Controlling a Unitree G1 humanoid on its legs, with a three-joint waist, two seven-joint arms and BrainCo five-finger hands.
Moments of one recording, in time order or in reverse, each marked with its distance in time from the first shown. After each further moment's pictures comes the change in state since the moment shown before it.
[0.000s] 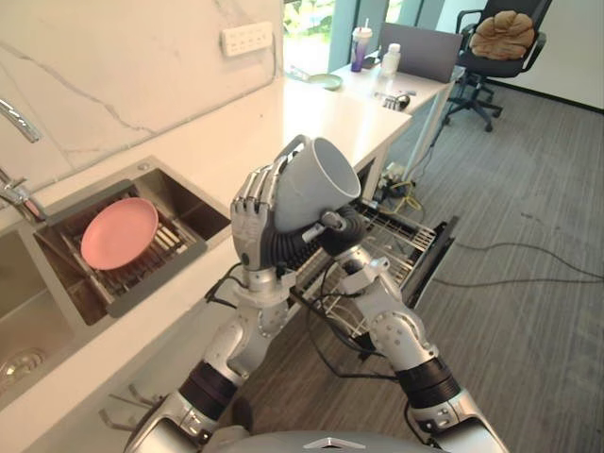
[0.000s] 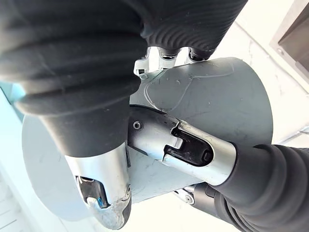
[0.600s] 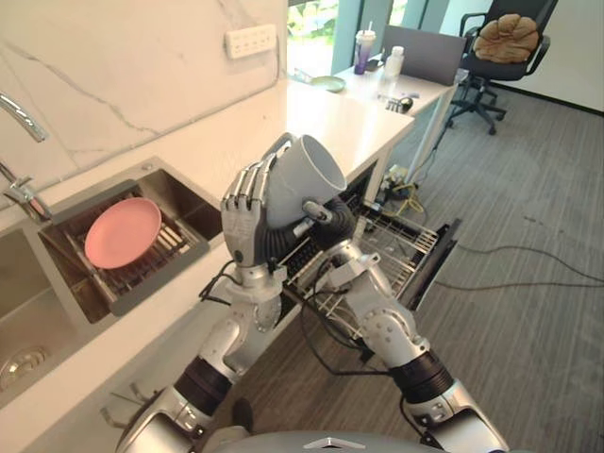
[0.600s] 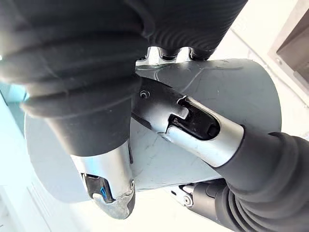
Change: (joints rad) left arm -0.022 0.034 -0.011 0.004 -0.005 0.102 0.018; right arm -0.047 0.000 0.067 0.000 -0.040 -0.046 -0.139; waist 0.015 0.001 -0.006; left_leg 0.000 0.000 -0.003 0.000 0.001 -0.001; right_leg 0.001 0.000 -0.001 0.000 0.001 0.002
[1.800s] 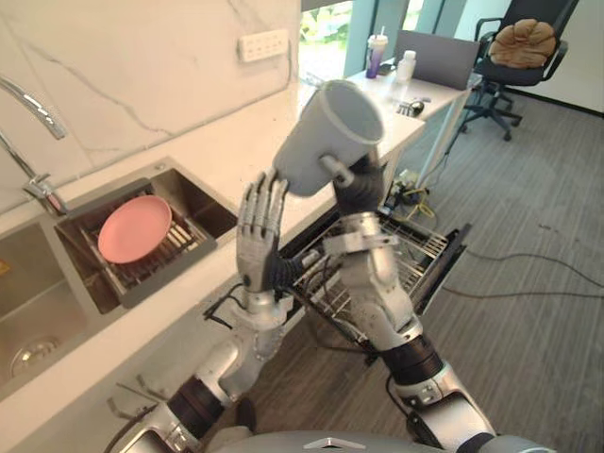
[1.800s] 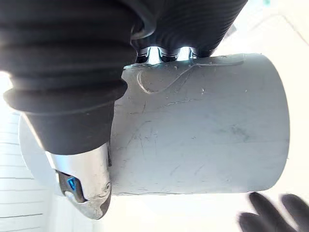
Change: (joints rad) left arm 0.087 0.064 -0.119 0.002 -0.054 -0.074 0.017; right arm -0.105 0.060 -0.101 -0.005 -0.442 -0.277 -0.335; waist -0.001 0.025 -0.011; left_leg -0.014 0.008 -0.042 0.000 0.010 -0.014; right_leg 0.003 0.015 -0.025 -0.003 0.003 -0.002
